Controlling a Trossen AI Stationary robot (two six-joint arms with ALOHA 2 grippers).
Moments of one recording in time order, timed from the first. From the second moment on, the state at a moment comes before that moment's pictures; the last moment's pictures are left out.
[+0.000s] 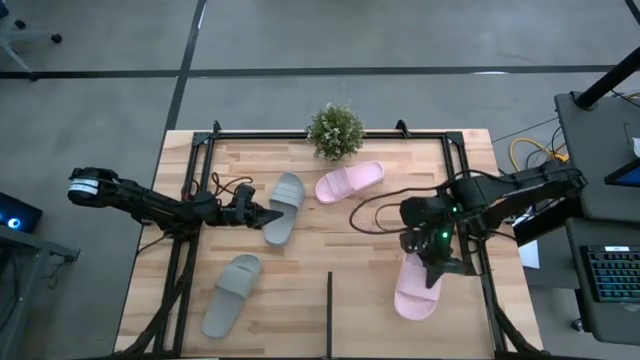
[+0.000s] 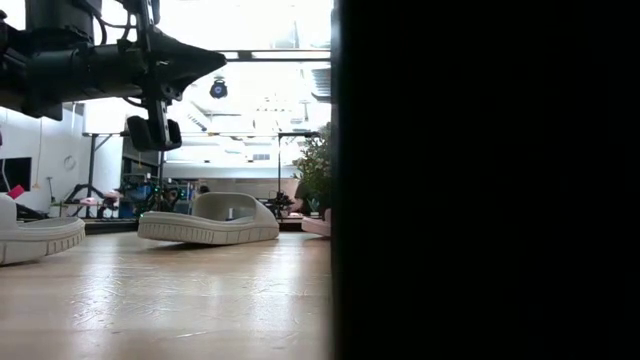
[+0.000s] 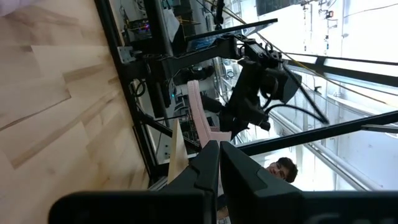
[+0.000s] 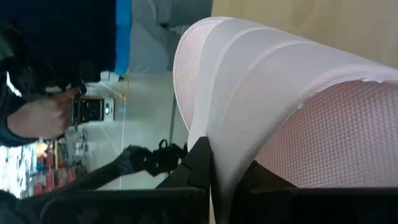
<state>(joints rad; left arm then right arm) -0.04 1.09 0.12 1.14 -0.04 -1.38 0.26 1.21 1.15 -0.94 -0.89 0.44</state>
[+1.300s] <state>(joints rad) -0.01 1.09 0.14 1.14 -0.06 -1.38 0.60 0.94 0.92 -0.65 -0.67 0.90</state>
